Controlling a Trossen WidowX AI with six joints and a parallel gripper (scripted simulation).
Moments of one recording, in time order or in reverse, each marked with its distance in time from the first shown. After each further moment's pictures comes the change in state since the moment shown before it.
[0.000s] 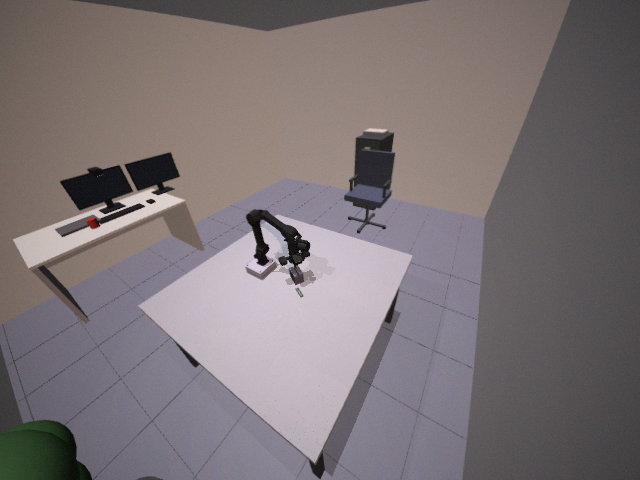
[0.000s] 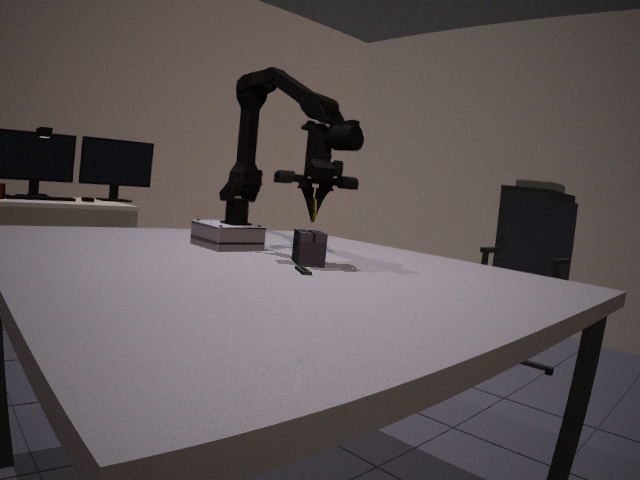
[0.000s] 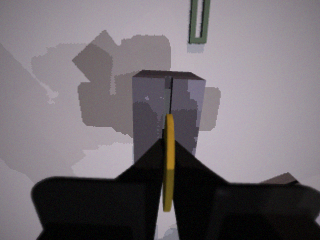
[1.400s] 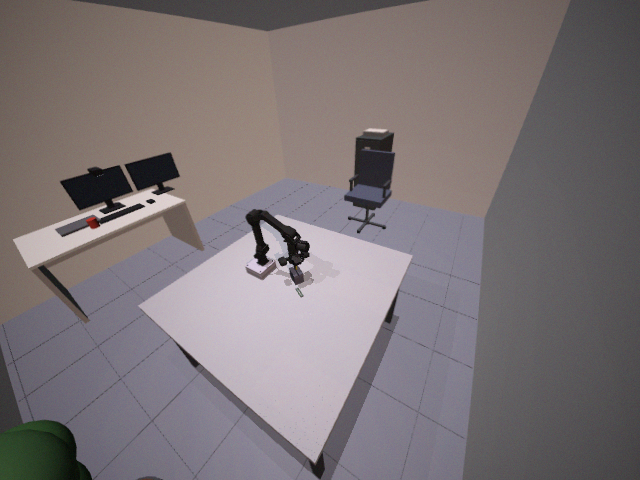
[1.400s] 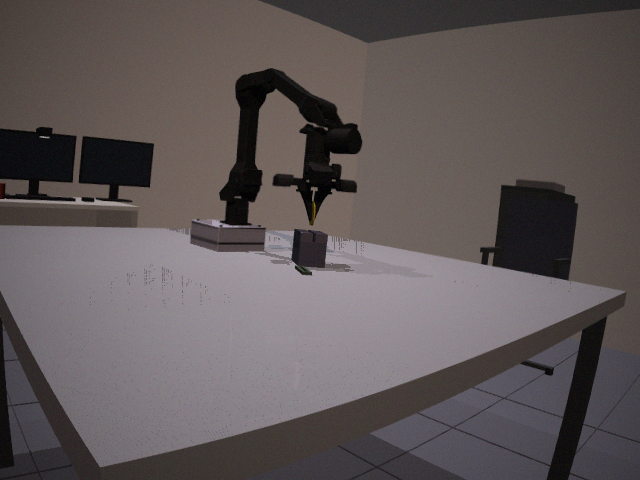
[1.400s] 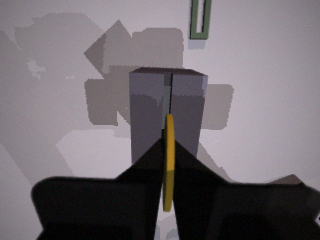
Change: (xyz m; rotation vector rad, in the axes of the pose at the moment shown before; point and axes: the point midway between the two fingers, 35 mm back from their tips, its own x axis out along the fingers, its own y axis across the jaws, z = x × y) arm 0.008 -0.001 -0.005 0.003 -0.005 0.005
